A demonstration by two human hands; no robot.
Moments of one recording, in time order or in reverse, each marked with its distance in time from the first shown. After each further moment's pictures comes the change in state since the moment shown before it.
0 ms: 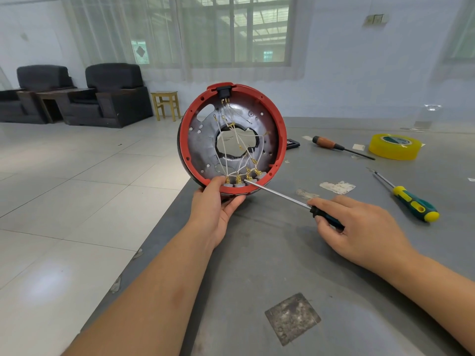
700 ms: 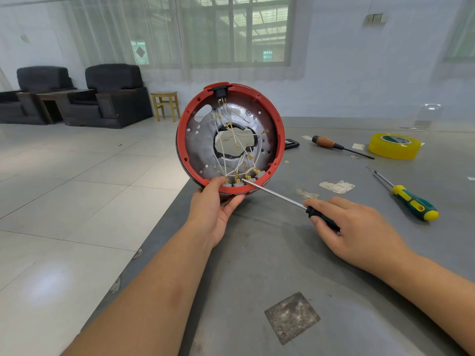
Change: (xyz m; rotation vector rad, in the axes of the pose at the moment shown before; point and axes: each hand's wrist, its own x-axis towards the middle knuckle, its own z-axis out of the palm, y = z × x) left_hand -0.003 0.002 -0.001 0.004 -0.027 -0.016; right_hand 0.000 -0.004 0.000 0.060 -0.098 0.005
